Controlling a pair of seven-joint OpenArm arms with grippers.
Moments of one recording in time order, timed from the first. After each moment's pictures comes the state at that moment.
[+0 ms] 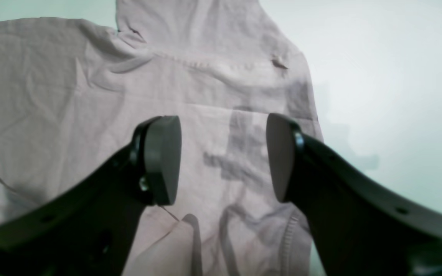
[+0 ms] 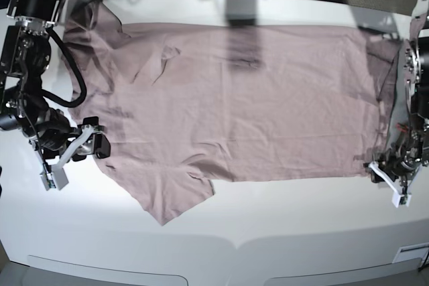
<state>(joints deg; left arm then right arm) -40.4 -23.3 1.1 16.7 -6.7 -20.9 10.1 5.2 23.3 15.9 99.2 36.9 24.9 -67.8</state>
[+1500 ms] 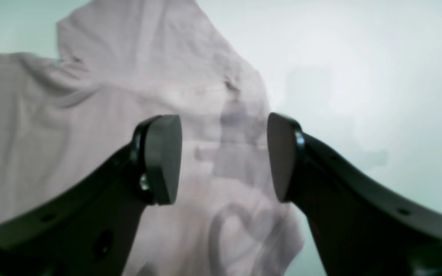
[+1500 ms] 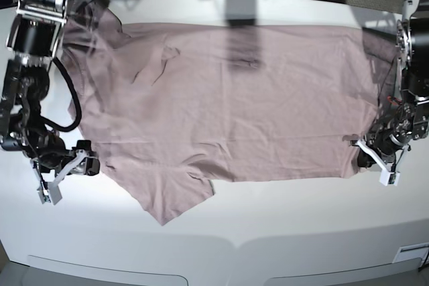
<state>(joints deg) -33.9 -22.3 1.1 18.0 -7.9 -32.4 1.1 18.0 22.9 15.9 75.6 26.9 31.5 -57.0</state>
